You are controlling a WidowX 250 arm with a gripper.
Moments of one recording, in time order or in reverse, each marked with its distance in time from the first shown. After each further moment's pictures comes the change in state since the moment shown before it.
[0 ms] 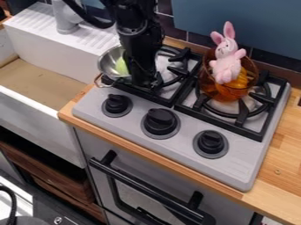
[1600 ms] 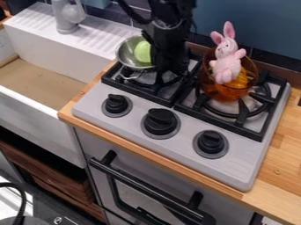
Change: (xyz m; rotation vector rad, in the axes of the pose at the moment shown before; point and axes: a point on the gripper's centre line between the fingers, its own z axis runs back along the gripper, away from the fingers) arm 0.051 -0.010 -0.014 0.100 0.032 0.092
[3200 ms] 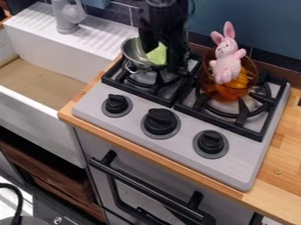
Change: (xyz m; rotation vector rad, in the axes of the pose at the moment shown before) arm -0.007 0.014 0.032 -0.118 0.006 0.068
